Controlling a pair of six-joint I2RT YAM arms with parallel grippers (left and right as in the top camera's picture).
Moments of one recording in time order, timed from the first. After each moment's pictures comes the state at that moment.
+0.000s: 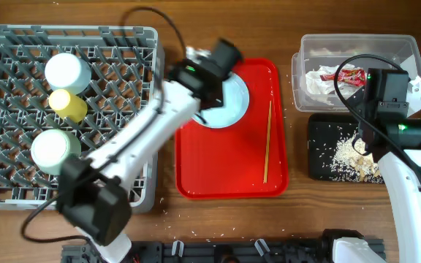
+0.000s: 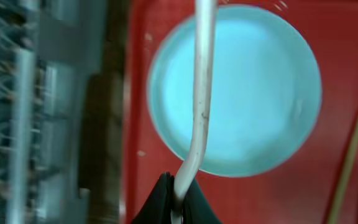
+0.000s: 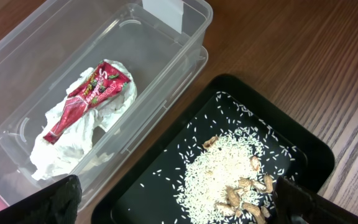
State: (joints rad) left arm -0.60 1.82 1.63 -1.06 -0.26 -0.63; right arm -0.06 1.21 1.07 -0.86 0.50 0.71
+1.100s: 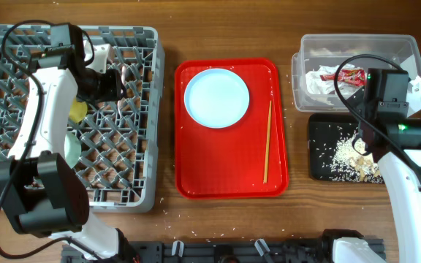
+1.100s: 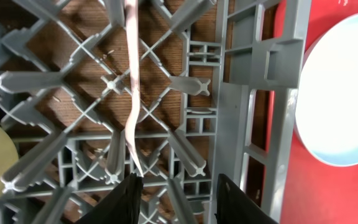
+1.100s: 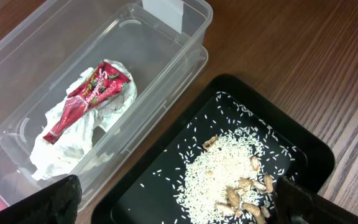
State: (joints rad) left arm 0.12 1.80 1.48 -1.00 0.26 0.07; right arm -0.06 1.21 1.07 -0.86 0.50 0.71
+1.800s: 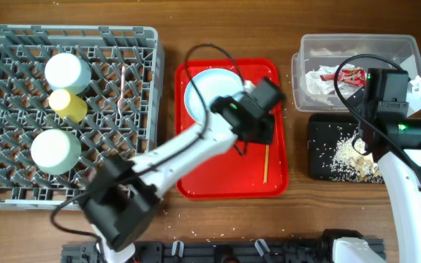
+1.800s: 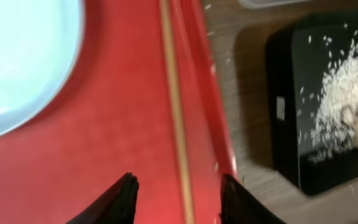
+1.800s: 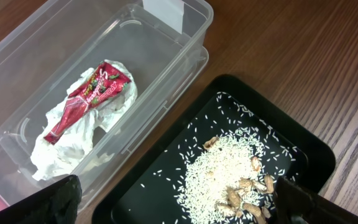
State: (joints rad) left arm -0.87 1.89 1.47 -0.71 0.06 -0.67; right arm -0.06 1.22 1.07 -0.85 0.50 0.71
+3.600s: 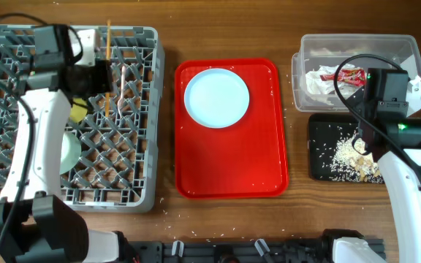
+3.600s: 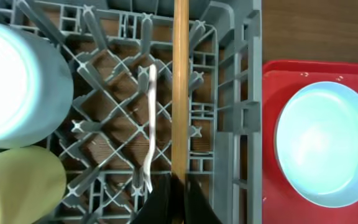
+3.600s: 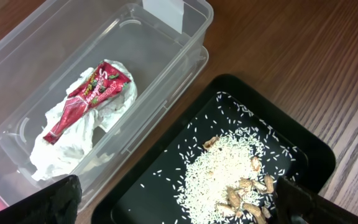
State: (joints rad) left arm 0.12 1.61 1.39 -0.81 0.21 0.03; right arm -0.06 1.22 1.07 -0.85 0.50 0.71
